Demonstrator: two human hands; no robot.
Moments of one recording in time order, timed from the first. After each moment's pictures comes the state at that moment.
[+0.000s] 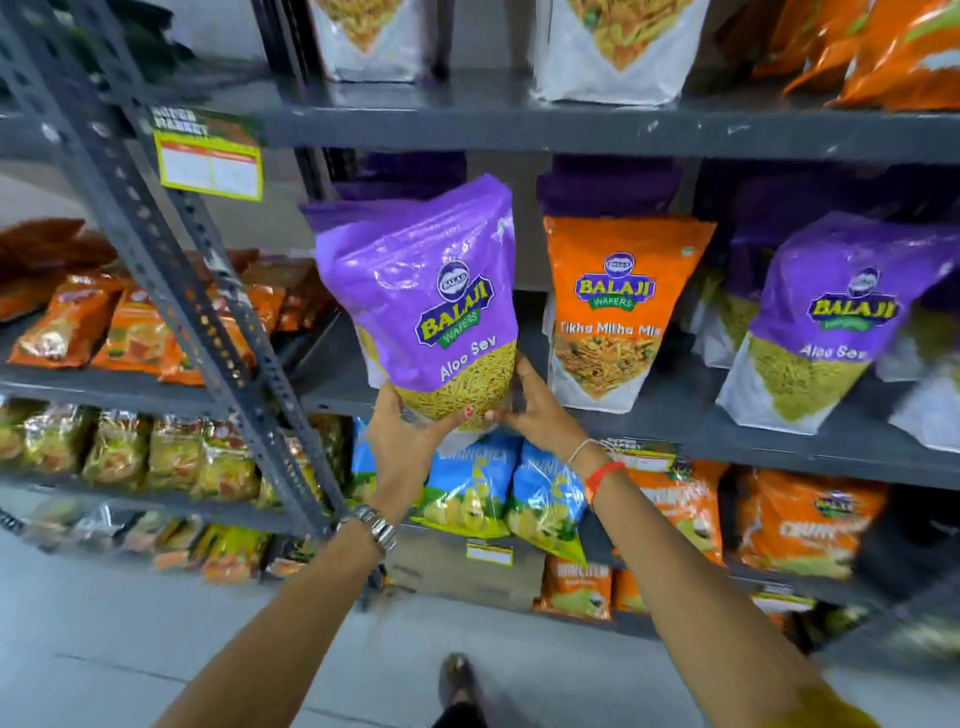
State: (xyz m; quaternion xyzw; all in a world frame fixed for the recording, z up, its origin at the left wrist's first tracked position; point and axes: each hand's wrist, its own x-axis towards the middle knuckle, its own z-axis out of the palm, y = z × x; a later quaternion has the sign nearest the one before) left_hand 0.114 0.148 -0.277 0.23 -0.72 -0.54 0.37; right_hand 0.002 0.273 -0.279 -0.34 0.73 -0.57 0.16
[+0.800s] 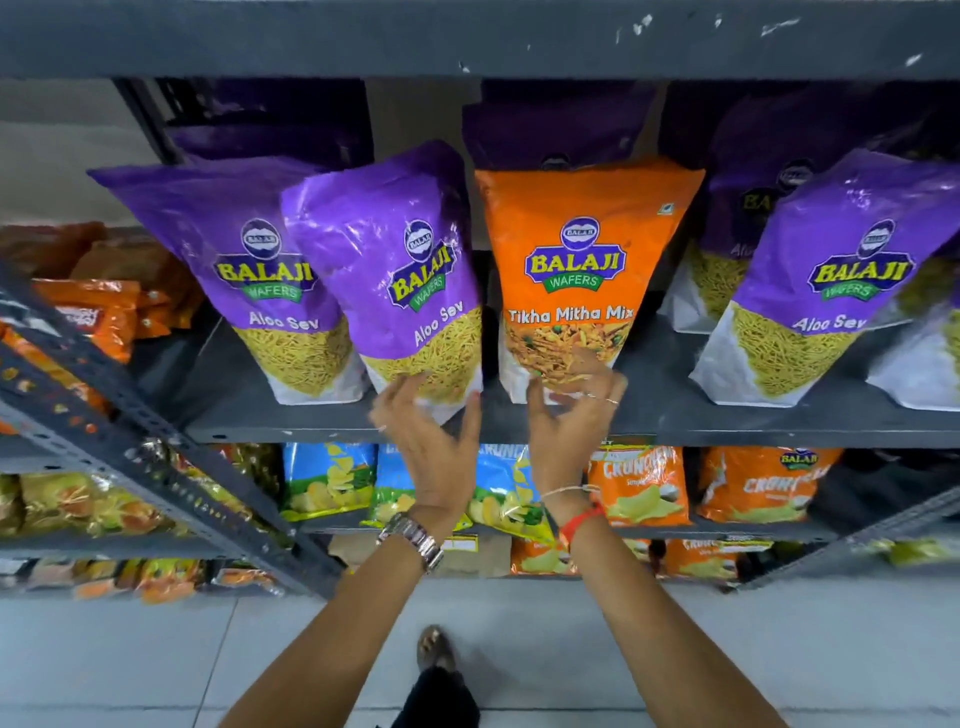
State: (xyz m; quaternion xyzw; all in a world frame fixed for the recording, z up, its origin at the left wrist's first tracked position) left_hand 0.011 0.204 -0.323 0.18 -0.75 -0.44 0.45; right_hand -0.037 0.296 -0.322 -0.01 0.73 -0.62 -0.28
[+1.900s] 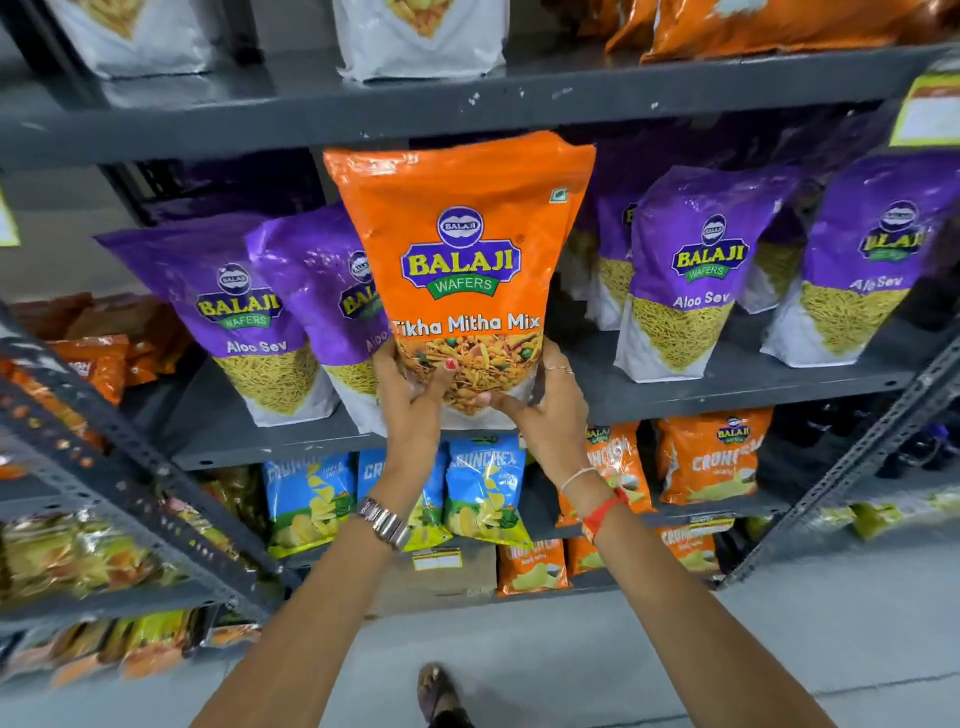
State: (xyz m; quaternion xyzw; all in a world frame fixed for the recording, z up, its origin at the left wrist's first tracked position) left_hand 0.038 0.236 -0.250 0.07 -0.69 -0.66 0.29; right_hand 0.009 0.367 -0.271 -0.12 0.79 -0.58 -0.14
